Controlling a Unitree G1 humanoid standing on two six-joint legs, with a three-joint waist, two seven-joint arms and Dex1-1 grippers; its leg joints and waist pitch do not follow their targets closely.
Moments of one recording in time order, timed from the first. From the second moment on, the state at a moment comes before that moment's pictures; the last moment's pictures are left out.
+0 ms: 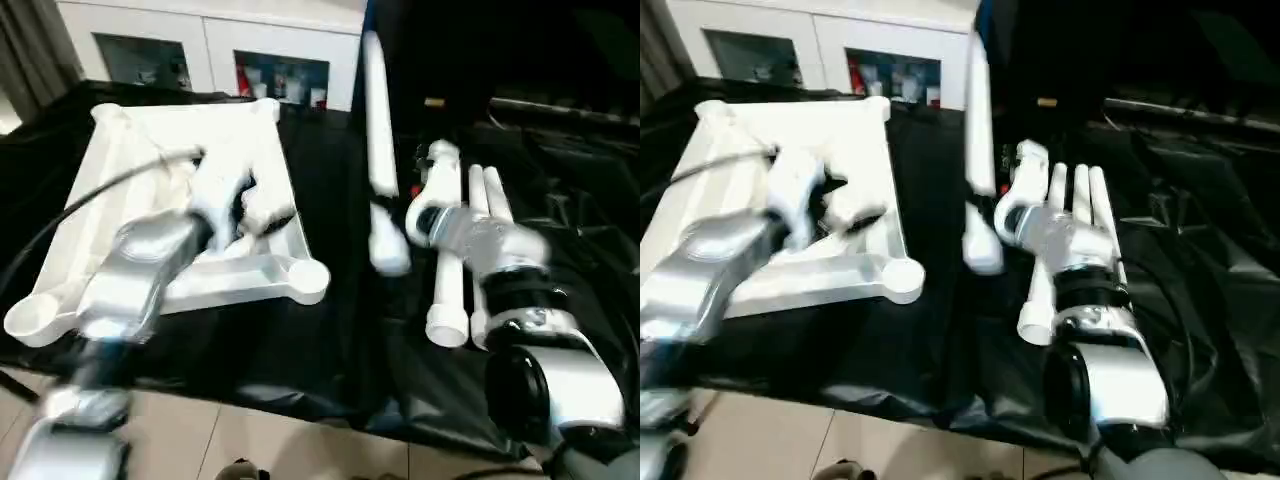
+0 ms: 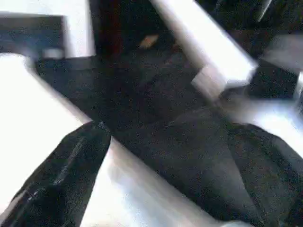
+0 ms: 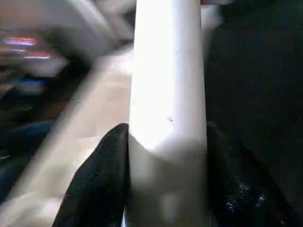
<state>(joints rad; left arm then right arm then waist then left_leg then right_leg) -0.66 0.21 0.10 0.14 -0.38 0.70 -0.53 -0.82 -0.13 -0.29 0.59 0.48 0.73 0.60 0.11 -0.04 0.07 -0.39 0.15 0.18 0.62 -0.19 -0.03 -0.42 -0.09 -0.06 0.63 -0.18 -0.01</state>
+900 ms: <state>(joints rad) -0.84 0.07 0.28 0.08 -0.70 0.98 -0.36 -0.63 -0.23 -0.10 0.15 0.59 0.75 0.89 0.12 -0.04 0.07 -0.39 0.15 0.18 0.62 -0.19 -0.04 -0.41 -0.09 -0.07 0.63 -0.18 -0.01</state>
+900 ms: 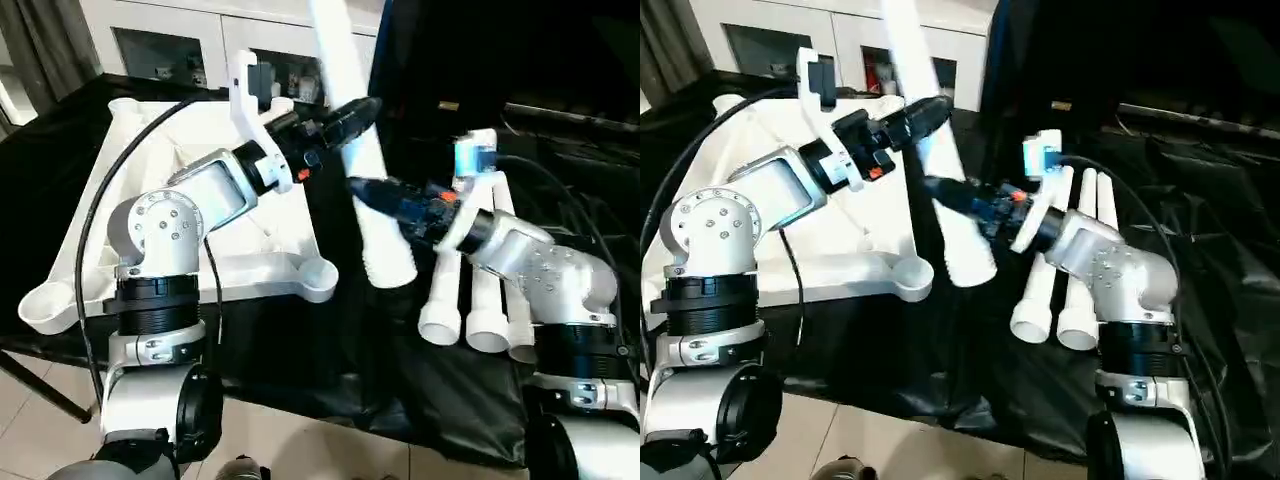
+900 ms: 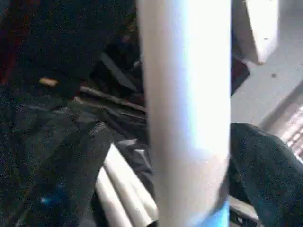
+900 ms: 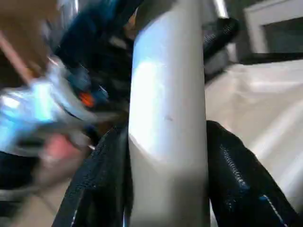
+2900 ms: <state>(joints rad) -0.78 0.17 0.33 0.04 -0.93 1.02 -0.59 -0.59 -0.25 0.00 0.07 0.67 0.74 1.01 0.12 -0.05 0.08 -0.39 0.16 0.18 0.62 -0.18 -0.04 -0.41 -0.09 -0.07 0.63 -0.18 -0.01</state>
